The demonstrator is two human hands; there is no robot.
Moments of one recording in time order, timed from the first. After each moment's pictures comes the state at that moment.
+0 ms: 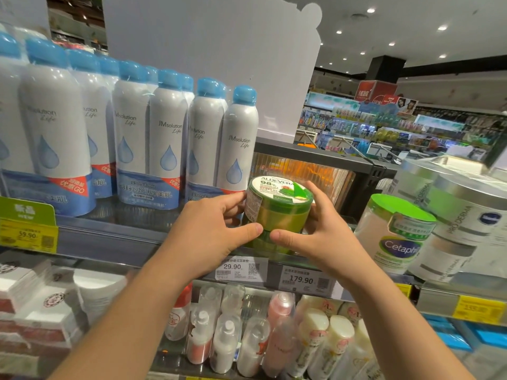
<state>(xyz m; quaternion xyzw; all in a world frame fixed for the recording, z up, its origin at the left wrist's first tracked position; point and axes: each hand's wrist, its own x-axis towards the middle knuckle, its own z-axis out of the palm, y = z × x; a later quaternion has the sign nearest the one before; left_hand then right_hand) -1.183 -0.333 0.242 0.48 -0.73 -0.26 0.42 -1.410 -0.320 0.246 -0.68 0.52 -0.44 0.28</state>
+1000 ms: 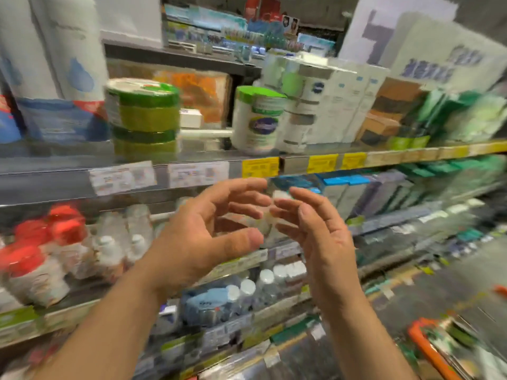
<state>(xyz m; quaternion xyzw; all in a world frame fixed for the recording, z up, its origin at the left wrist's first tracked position) -1.270 -0.201 0.176 0.10 -0.70 -0.61 0.35 -1.437 -0.095 0.160 -0.40 0.52 -0.72 0.21</state>
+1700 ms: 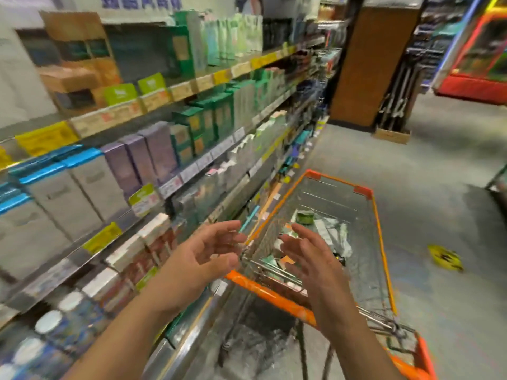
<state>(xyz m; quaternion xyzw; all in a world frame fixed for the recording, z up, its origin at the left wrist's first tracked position) -1.590 0.059 0.102 0.01 -0.71 -0.70 0.03 -1.651 0.280 0.078 -0.04 0.63 -0.77 0.11</state>
